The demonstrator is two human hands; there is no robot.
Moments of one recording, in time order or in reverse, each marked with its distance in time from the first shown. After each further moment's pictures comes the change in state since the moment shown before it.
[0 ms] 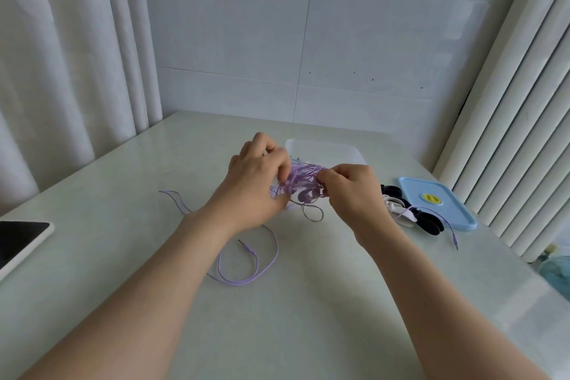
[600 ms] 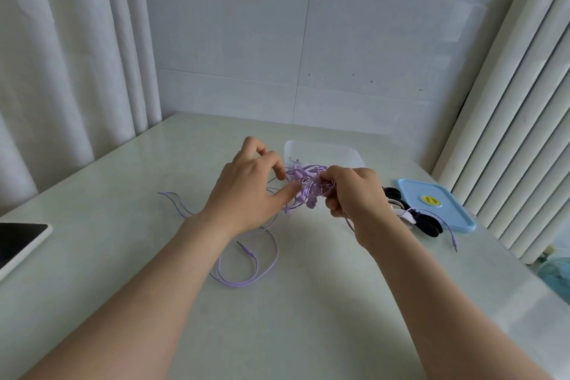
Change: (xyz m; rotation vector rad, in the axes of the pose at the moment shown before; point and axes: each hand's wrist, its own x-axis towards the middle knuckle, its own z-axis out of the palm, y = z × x) left_hand 0.000 -0.013 0.009 0.052 0.072 -0.056; right_hand -0.006 -0.012 -0.009 0.303 -0.105 0.172
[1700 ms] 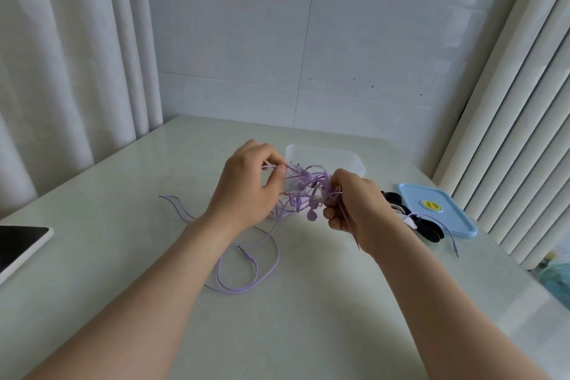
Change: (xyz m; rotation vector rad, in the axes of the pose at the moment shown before) left_hand 0.009 -0.001 0.001 -0.205 0.208 0.079; right_hand 0.000 0.000 0.000 0.037 -0.041 0.167
